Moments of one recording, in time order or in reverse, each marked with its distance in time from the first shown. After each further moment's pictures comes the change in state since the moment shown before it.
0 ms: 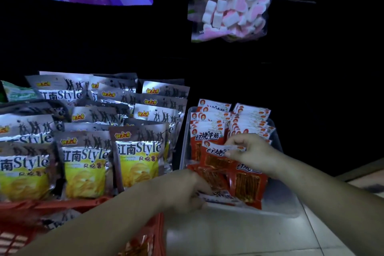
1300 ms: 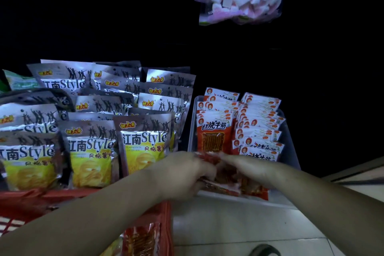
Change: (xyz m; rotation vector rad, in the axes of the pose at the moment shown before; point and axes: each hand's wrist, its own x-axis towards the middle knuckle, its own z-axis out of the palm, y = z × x) left_hand -0.015 -0.008 -0.016 0.180 0.196 0.174; right_hand 0.004 0.025 0.046 0.226 -0.440 0.500
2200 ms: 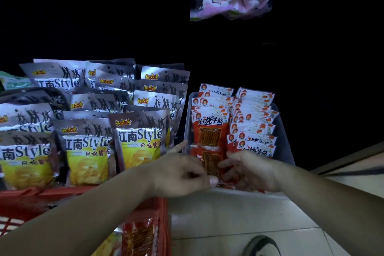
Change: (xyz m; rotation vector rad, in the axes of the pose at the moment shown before) left_hand -0.003 -0.004 0.010 -0.334 -0.105 -0.112; right_hand -0.006 0.023 -0.002 0.231 -0.019 0.138
